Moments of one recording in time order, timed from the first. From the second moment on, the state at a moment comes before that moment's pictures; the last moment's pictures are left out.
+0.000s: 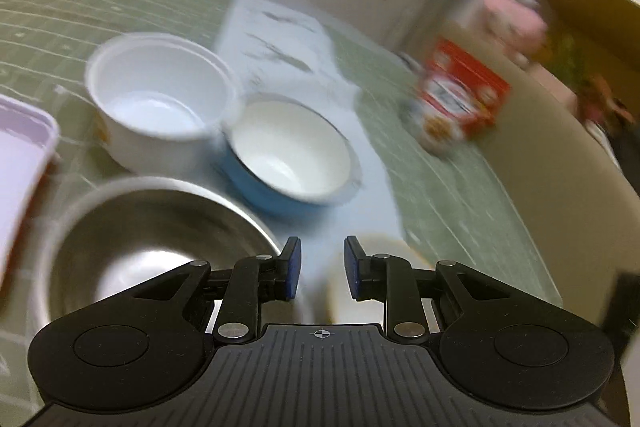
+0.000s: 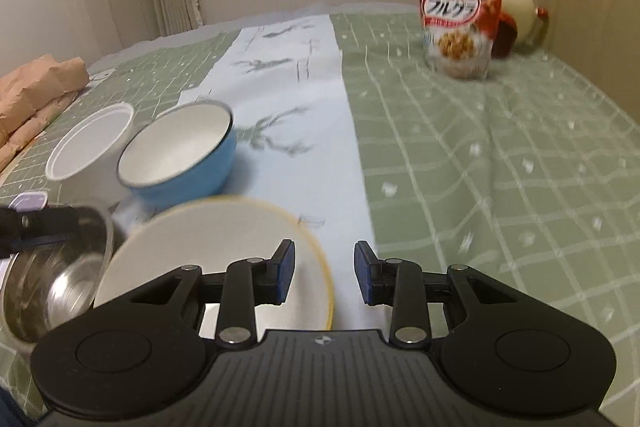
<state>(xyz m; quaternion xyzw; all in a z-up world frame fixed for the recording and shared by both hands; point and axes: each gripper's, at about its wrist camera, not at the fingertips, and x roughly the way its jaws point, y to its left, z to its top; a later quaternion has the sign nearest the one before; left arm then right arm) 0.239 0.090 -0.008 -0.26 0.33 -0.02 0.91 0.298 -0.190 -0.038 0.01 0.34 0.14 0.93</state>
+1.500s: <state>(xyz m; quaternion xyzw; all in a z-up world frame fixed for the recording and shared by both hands) 0.385 0.088 -0.061 -0.18 0.45 -0.02 0.88 0.464 -0.108 -0.049 0.09 0.44 0.23 0.86</state>
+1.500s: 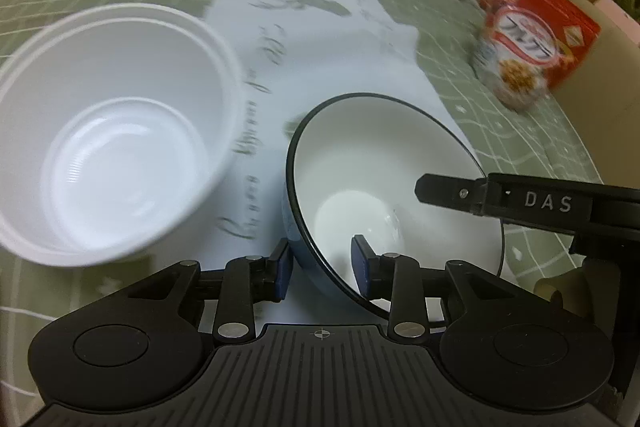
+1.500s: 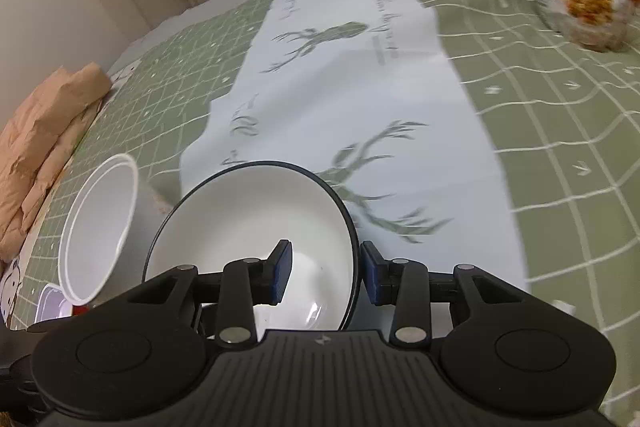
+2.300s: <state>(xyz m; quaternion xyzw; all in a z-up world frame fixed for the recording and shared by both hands) 0.378 0.049 -0.043 -0.15 0.46 -0.04 0.87 0.445 -0.174 -0.050 0.14 0.42 0.20 0.87</state>
